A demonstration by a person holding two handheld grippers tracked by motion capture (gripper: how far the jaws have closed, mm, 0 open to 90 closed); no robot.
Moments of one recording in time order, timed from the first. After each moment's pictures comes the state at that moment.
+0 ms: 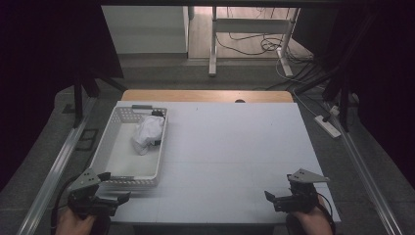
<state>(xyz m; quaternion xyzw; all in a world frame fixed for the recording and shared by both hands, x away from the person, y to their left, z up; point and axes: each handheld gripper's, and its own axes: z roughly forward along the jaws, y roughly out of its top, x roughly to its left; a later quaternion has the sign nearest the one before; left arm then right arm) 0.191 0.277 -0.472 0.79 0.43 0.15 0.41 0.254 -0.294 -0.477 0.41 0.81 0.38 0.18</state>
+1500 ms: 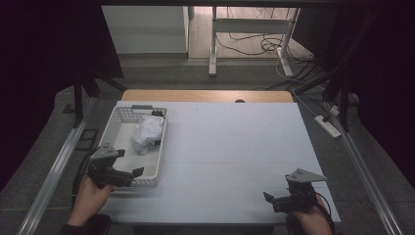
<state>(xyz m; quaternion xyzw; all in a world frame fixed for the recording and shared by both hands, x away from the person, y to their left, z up) 0.266 0.262 -0.466 0.79 0.42 0.15 0.41 0.256 -0.291 -0.478 0.40 0.82 0.37 0.17</state>
